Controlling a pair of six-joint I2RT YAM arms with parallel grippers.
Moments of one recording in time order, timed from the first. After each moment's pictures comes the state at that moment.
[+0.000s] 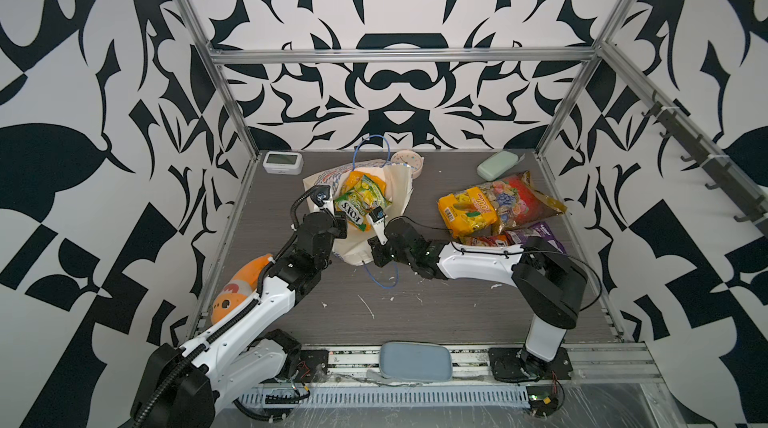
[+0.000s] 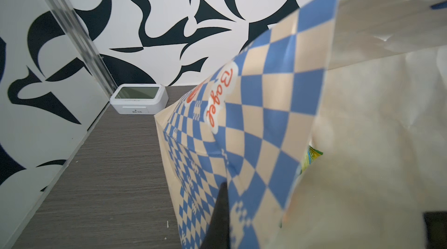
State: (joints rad) left arm -0.56 1.00 0.60 0.12 -0.43 -0.12; right arm 0.96 1.80 1.06 0.15 0.06 0.31
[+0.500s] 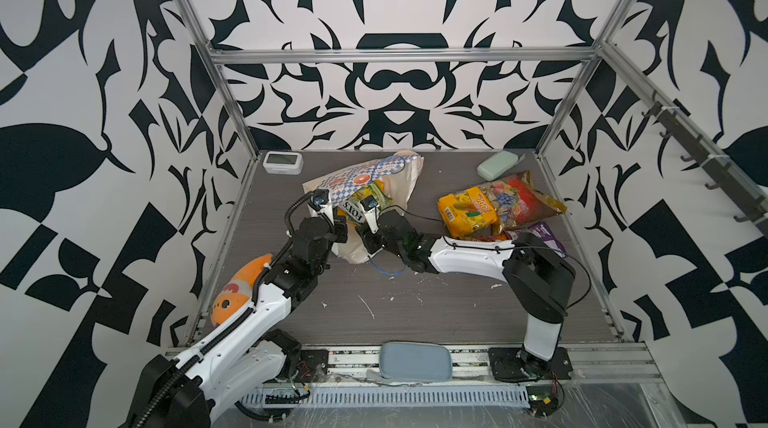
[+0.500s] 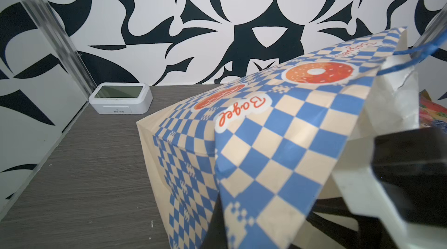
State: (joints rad) left arm -0.56 0.94 0.57 0.13 -0.36 -0.15; right arm 0.96 1.89 1.18 0.24 0.17 0.17
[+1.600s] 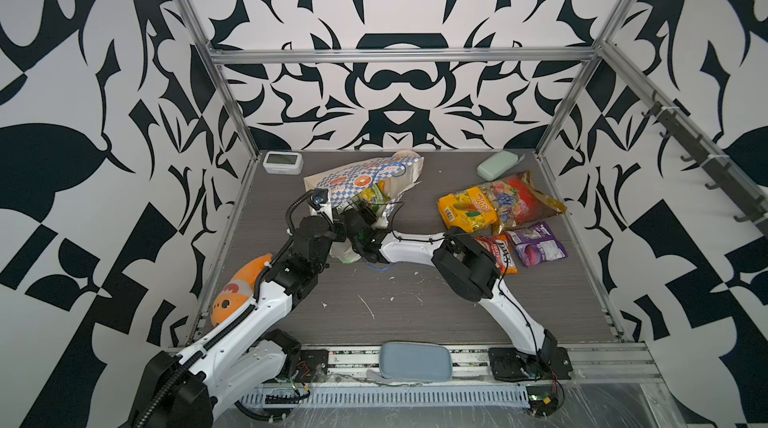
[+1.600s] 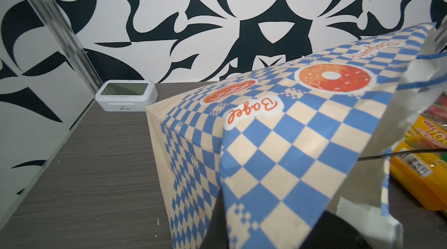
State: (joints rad) left arm -0.55 0.96 0.57 0.13 -0.38 -0.14; right arm 0.99 2.42 1.77 0.17 0.70 -0.20
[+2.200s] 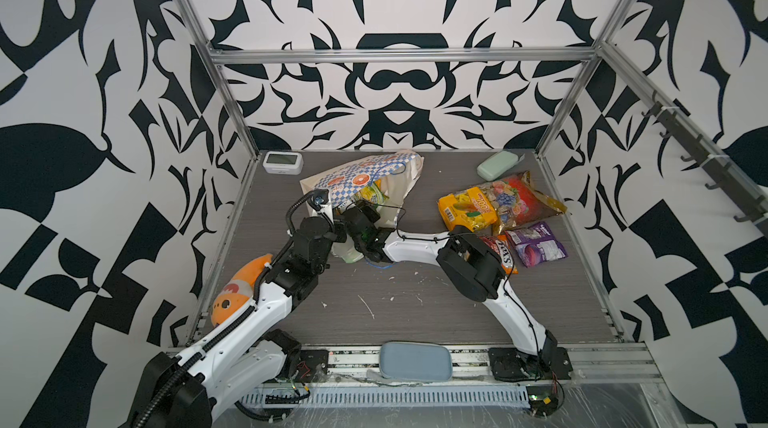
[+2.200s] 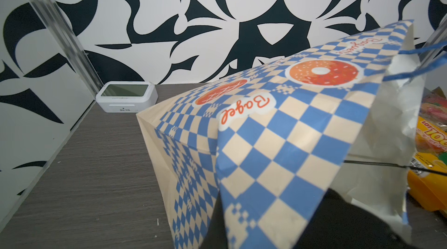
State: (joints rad) left arm -0.56 0.95 0.56 0.14 -0.38 -0.14; right arm 0.99 2.32 1.65 0.21 0.71 -0.26
